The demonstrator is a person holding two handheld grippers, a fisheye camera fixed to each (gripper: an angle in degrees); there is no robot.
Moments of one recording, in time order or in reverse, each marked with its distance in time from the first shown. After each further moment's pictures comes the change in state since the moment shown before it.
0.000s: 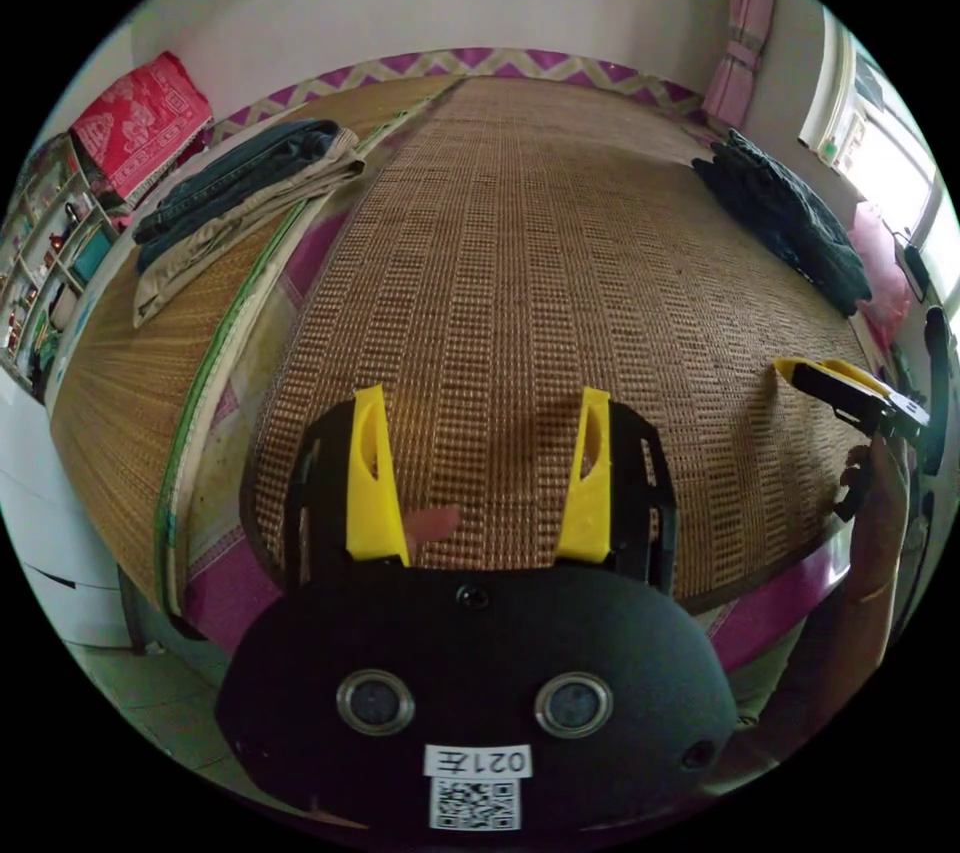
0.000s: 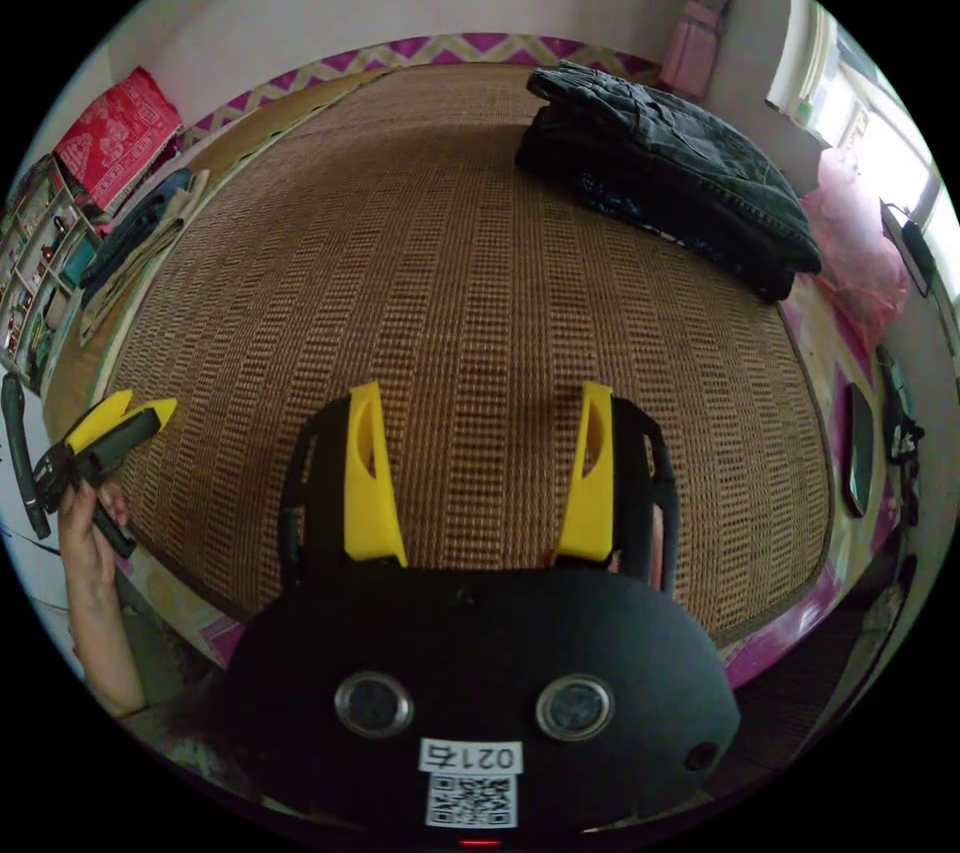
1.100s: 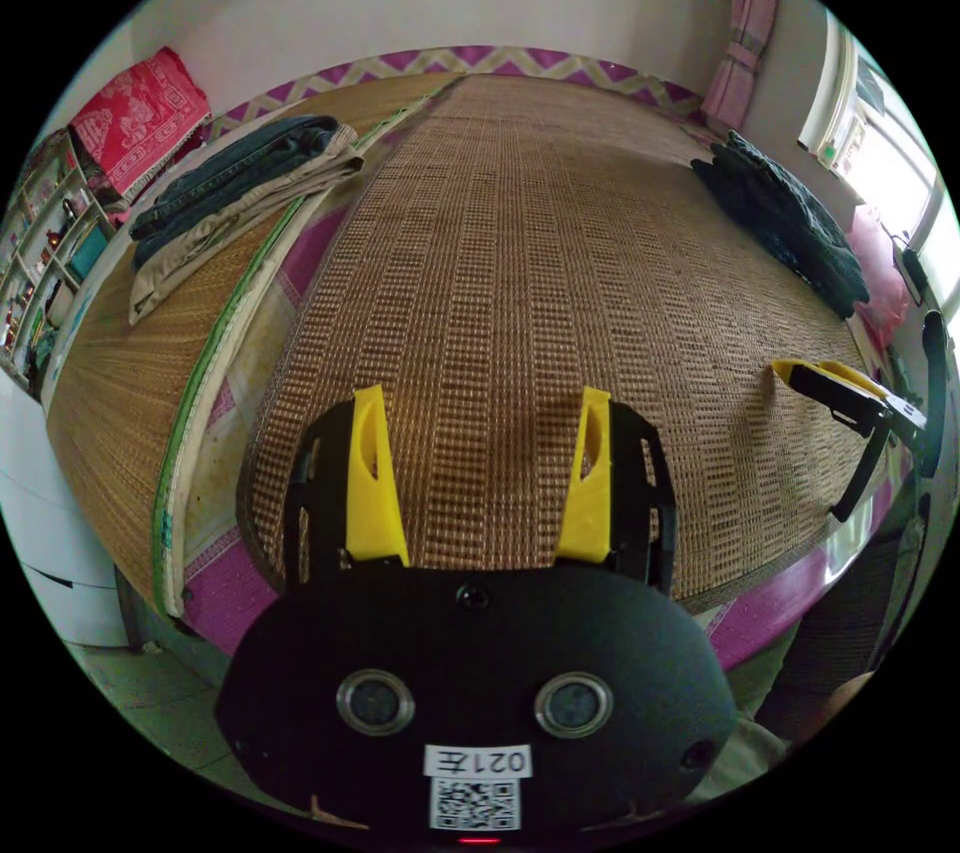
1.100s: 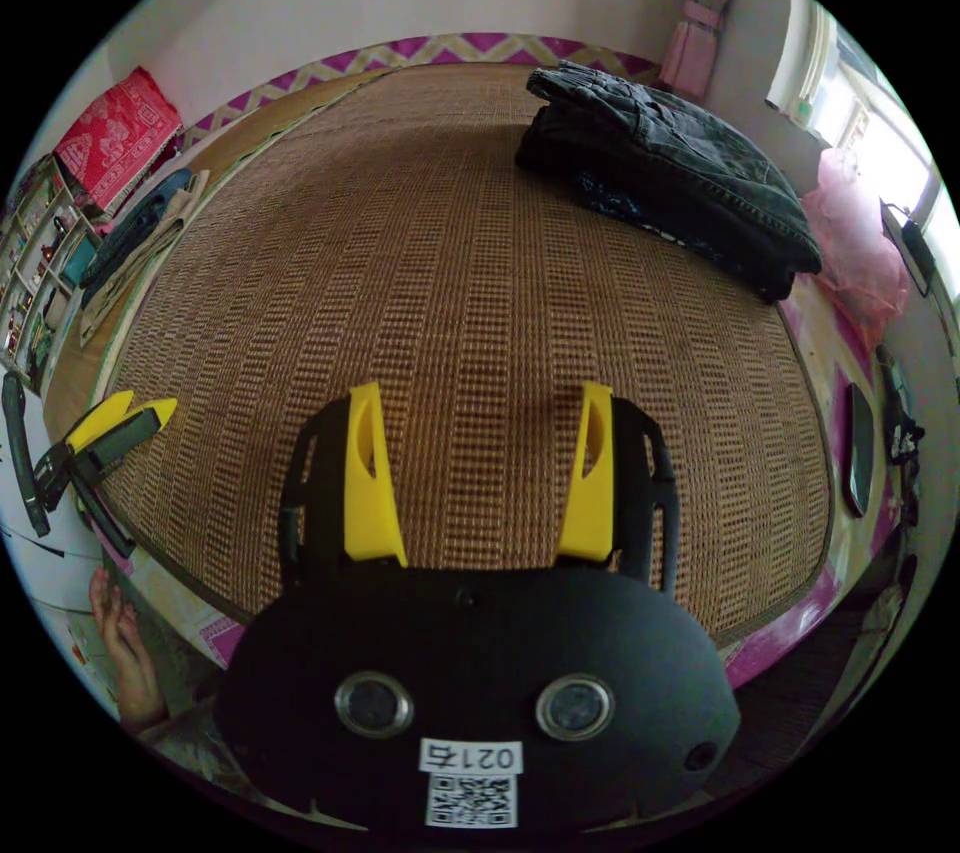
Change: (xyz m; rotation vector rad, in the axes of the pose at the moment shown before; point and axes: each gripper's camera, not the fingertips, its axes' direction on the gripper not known) left arm 0.046 -0.008 0.014 -0.006 0.007 -0.003; right arm 0.010 0.010 -0.042 -0.004 0.001 0.000
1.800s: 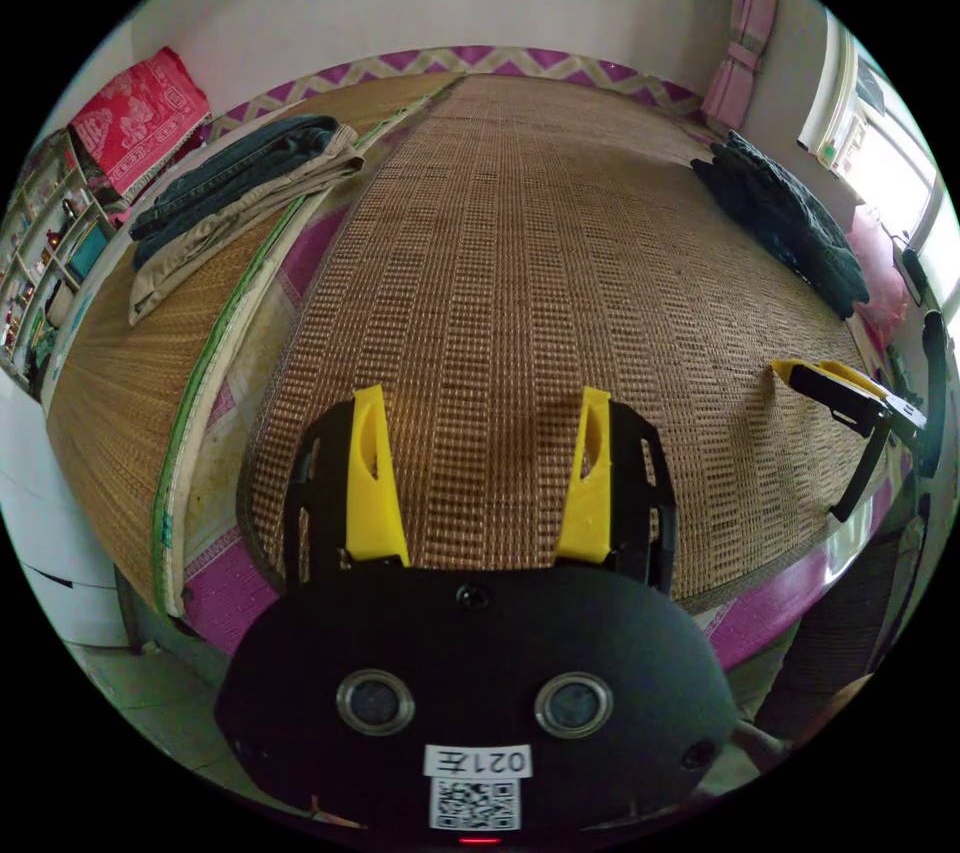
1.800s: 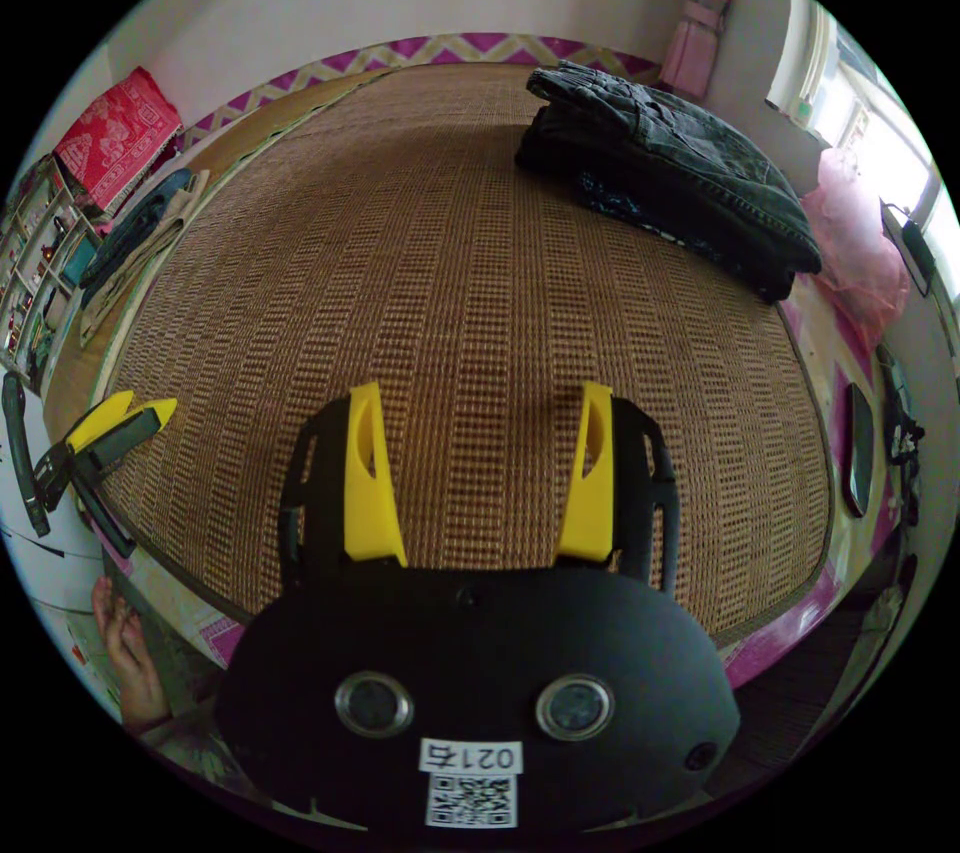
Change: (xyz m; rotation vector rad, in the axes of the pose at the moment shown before) left arm 0.002 -0.001 0.005 0.000 -0.002 0.001; right arm 0.004 0.004 -0.013 -0.001 0.000 0.000
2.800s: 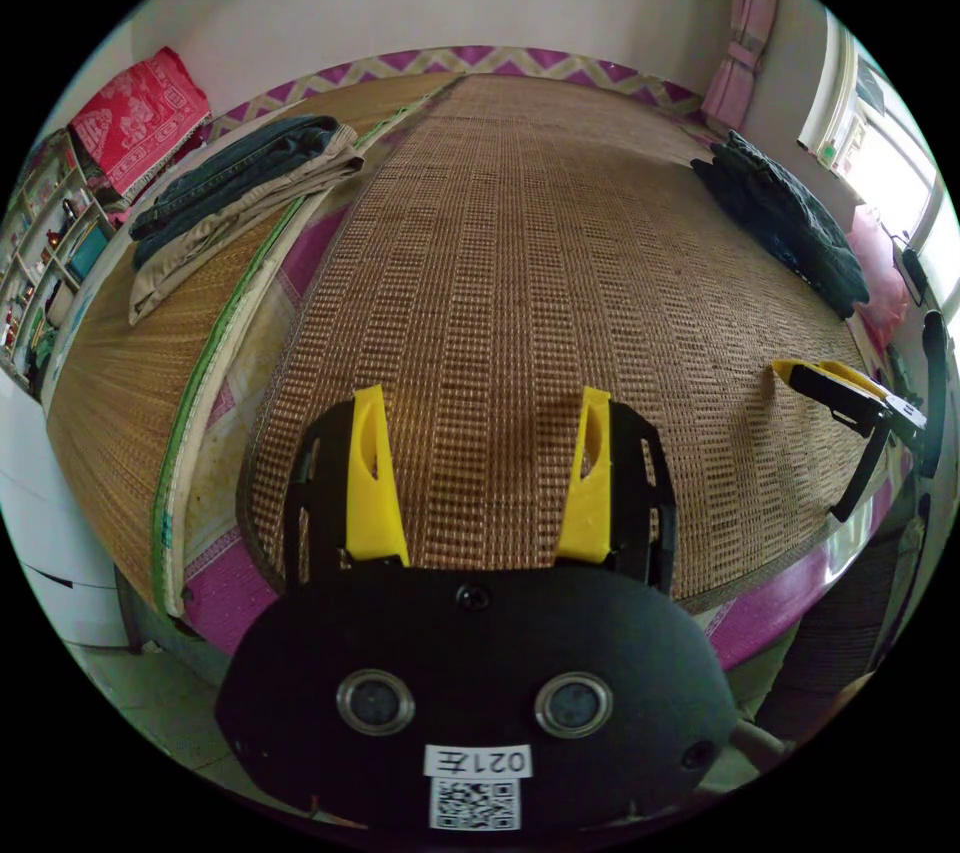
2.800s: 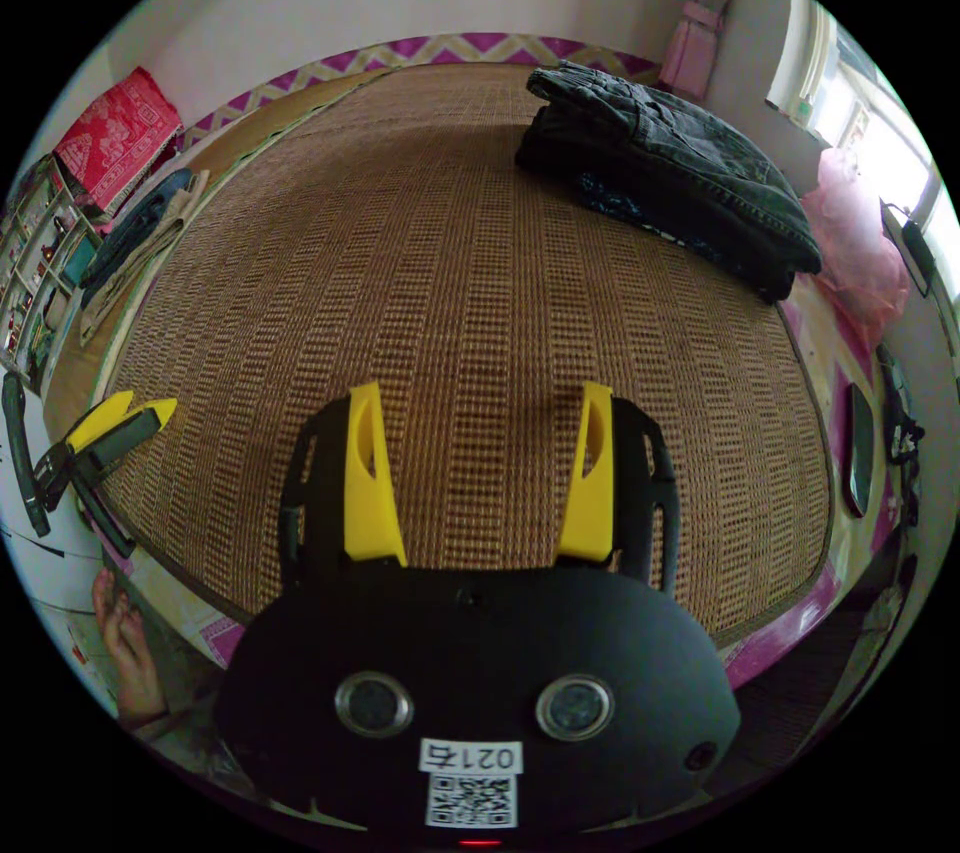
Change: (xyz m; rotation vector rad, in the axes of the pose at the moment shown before) left arm -0.009 -0.002 0.001 0.000 -0.001 0.000; right arm 0.006 -0.005 0.009 0.000 0.002 0.000
